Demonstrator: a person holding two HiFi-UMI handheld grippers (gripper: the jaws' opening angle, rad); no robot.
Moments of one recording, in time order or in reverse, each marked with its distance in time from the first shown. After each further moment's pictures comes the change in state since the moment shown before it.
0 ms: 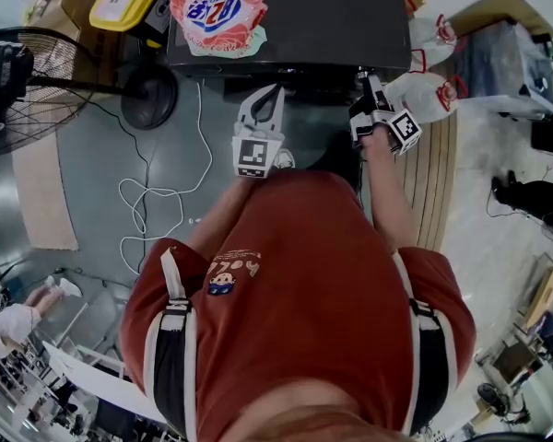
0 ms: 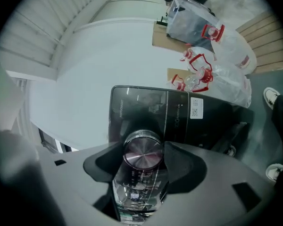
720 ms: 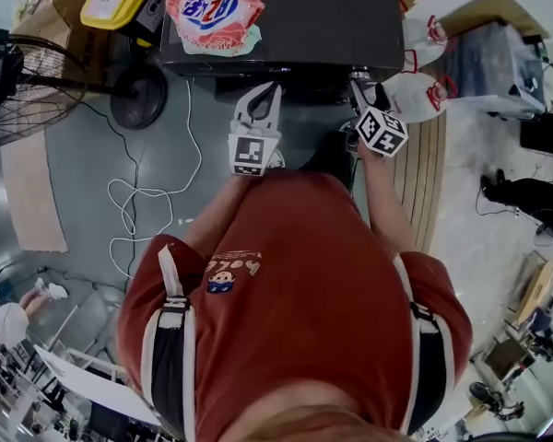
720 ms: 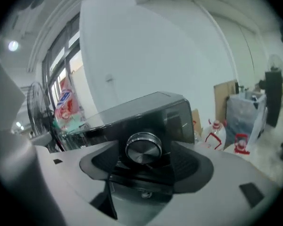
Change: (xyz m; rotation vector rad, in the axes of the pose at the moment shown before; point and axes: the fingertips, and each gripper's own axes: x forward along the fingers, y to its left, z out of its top) left arm 0.003 -0.001 0.000 -0.020 -0.014 -0.003; right arm -0.010 0.025 -0.012 -1.103 0.151 -0.312
